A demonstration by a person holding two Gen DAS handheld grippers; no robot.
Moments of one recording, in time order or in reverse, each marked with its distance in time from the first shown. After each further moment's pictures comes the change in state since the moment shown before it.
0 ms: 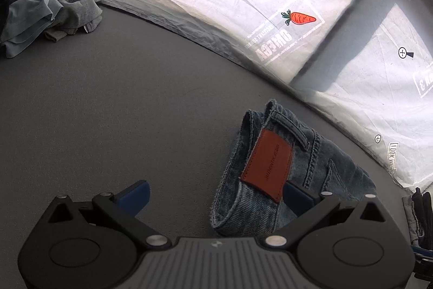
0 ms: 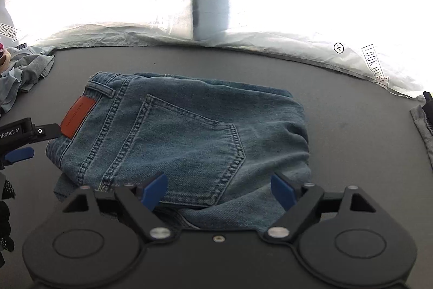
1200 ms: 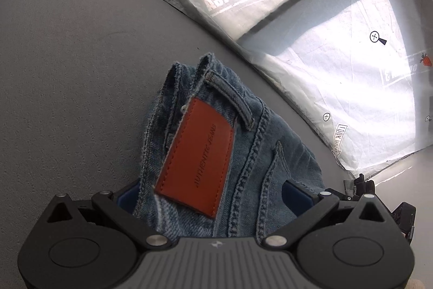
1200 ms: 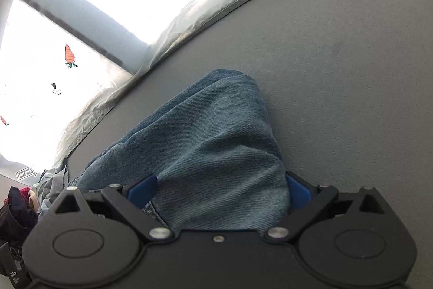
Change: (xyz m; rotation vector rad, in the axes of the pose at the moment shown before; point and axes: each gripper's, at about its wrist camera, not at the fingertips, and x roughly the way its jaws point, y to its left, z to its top) left arm 0.057 -0.022 0.003 -0.106 0.196 -0.296; right arm 0.123 -0.130 0.020 0.598 0.096 0.395
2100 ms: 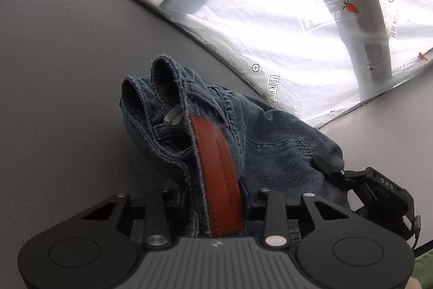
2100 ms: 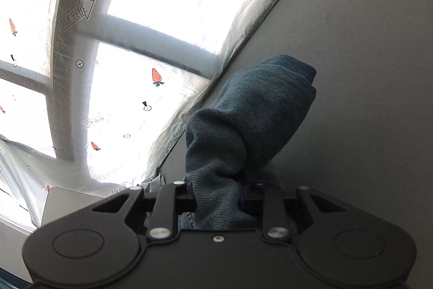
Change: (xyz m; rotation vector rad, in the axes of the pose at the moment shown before) left arm -0.075 -0.090 -0.105 0.105 0.071 -0.179; right arm -0.158 0.008 -0.097 0.187 -0.104 0.321
